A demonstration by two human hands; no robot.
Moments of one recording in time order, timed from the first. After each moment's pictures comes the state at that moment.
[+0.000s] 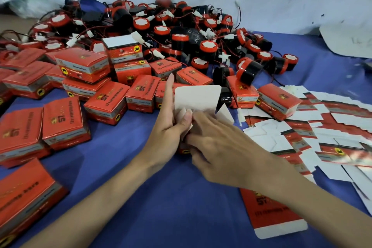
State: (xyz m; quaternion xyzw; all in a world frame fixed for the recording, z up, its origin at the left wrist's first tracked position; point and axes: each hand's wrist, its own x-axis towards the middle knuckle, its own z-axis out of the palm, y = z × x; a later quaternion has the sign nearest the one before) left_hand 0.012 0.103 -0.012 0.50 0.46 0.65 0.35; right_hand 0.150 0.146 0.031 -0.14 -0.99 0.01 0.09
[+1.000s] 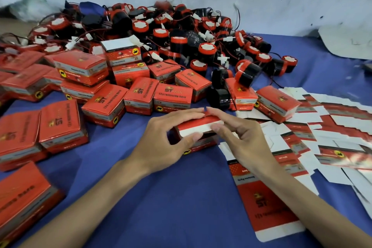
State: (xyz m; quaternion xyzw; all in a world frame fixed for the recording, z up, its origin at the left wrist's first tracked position) left_hand 0.000 0.095 -0.010 0.66 0.54 0.51 0.15; right_hand 0.172 0.181 -0.005 -0.23 -0.79 0.43 0.37
